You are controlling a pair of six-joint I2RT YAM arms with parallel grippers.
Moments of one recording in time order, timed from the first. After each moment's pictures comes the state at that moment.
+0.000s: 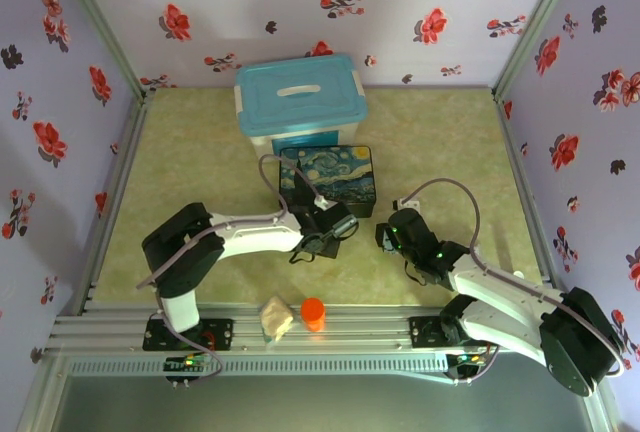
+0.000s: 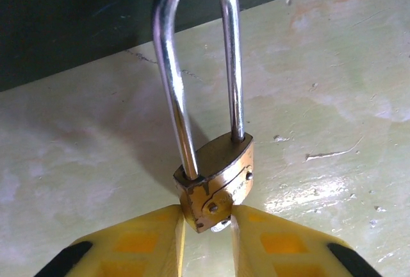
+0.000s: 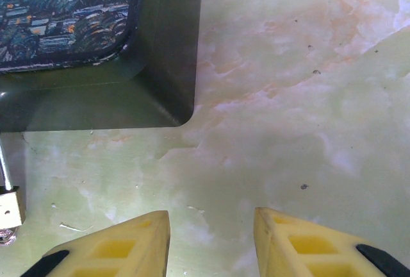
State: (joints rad) left arm -1.11 1.81 1.13 -0.56 -0.26 -0.74; right arm 0.71 0.97 0.36 -0.18 0.24 0.59
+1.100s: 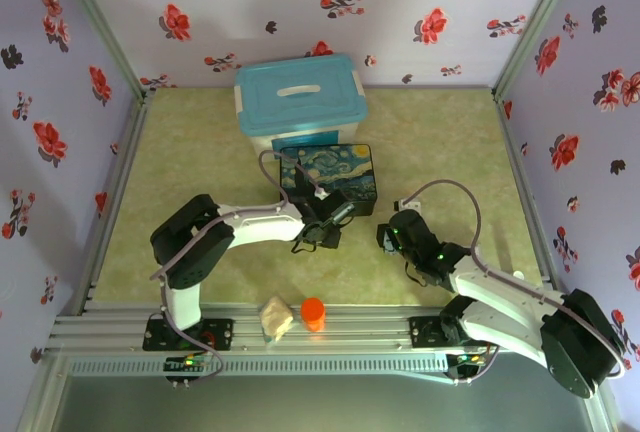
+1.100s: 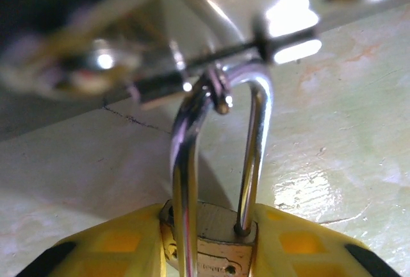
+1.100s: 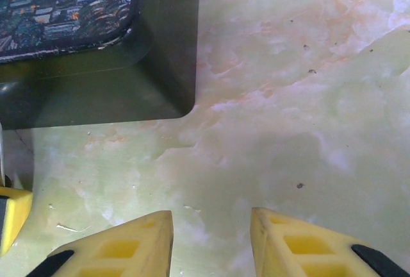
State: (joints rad) left arm -1.03 1.87 1.15 -0.49 -0.18 -0.70; right arm 0.71 0.96 0.34 -0.17 0.25 0.59
